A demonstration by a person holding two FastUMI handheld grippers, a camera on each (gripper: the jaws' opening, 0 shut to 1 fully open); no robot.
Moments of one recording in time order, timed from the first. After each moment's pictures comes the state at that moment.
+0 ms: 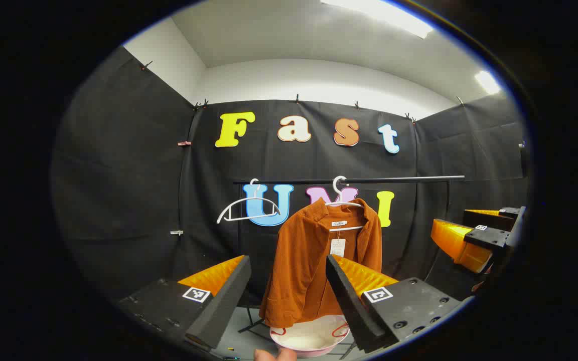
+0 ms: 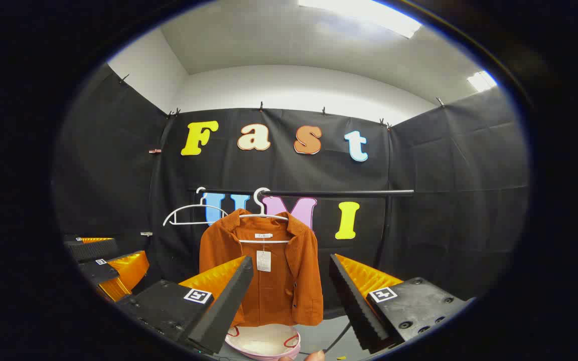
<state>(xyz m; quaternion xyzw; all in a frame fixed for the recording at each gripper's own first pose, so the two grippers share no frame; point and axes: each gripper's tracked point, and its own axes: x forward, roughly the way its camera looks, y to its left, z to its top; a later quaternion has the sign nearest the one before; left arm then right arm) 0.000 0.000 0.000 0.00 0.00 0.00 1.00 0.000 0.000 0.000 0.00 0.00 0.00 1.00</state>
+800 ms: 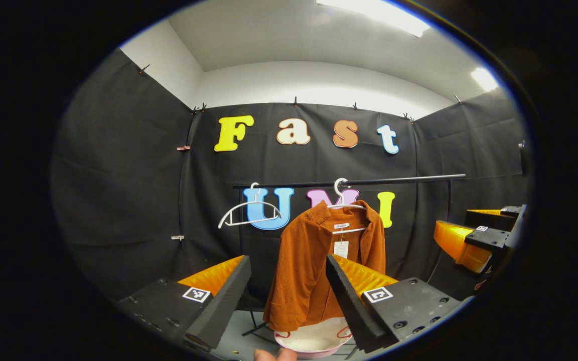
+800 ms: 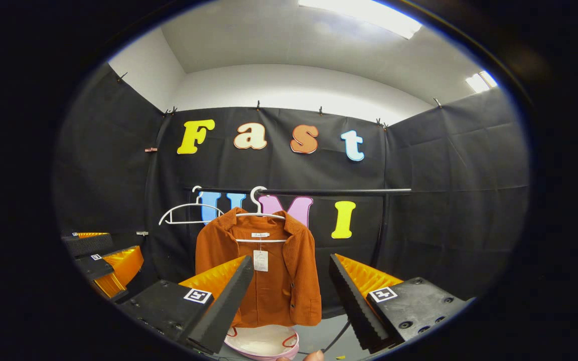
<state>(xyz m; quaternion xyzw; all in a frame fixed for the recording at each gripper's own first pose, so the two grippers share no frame) 0.002 -0.001 -0.001 0.01 -0.01 0.00 1.00 0.001 -0.002 -0.001 0.00 0.00 -0.01 1.00</state>
